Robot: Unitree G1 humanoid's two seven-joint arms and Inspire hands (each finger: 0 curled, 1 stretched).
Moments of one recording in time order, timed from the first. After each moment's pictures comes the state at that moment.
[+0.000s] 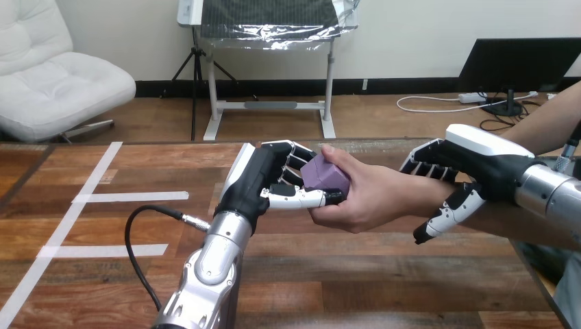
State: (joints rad) left arm -0.48 0.03 -0.12 0.76 0.22 -0.29 0.00; right arm -0.51 -0.74 0.22 0.53 -0.38 -0.35 0.46
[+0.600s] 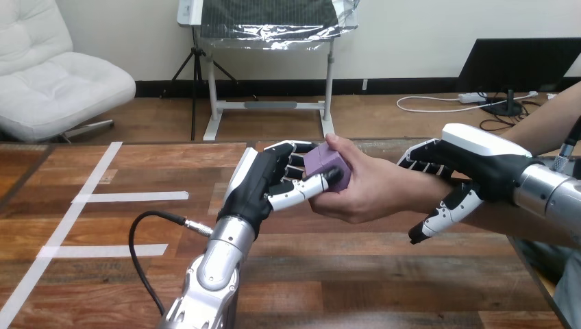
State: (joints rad) left arm -0.46 0.02 -0.12 0.75 0.21 -0.31 0.00; right arm -0.51 -0.75 0.22 0.53 -0.38 -0.38 0.46
